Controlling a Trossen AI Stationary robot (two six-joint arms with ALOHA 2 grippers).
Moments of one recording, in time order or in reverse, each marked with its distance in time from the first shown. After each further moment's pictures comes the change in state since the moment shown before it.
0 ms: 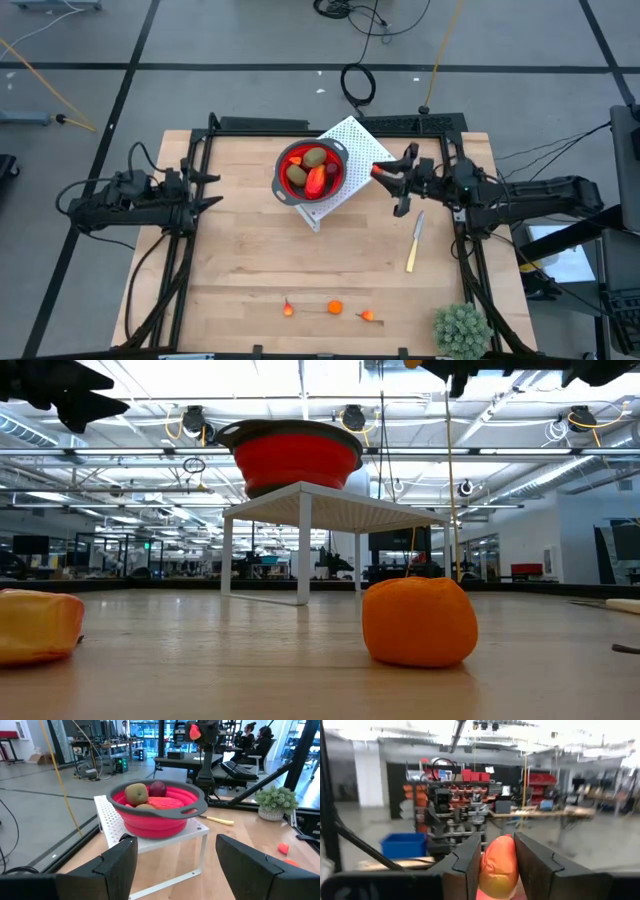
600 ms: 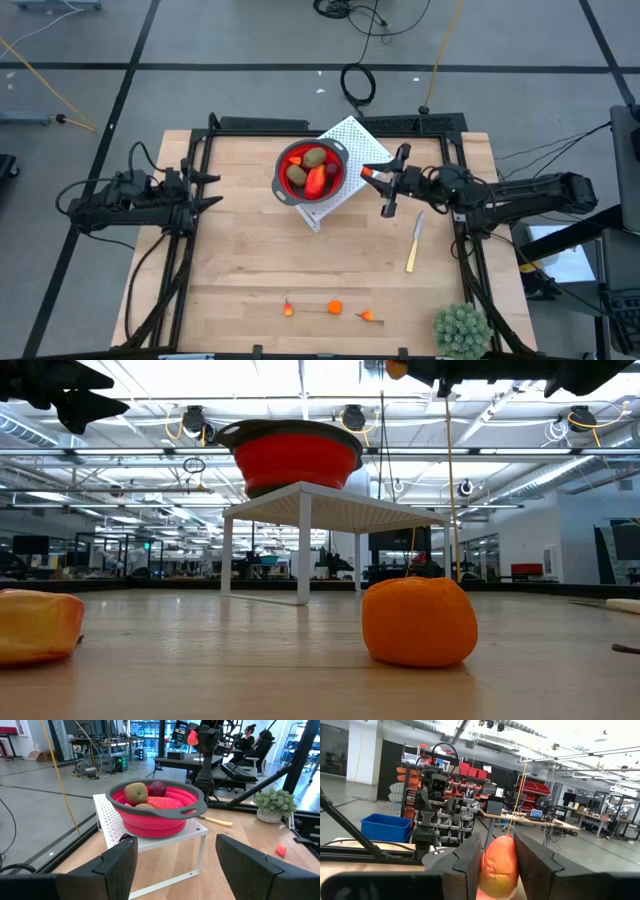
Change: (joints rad) left arm 0.000 0.000 0.000 0.000 0.001 -0.022; right arm 0.000 0.121 0.000 0.115 -0.001 -0.198
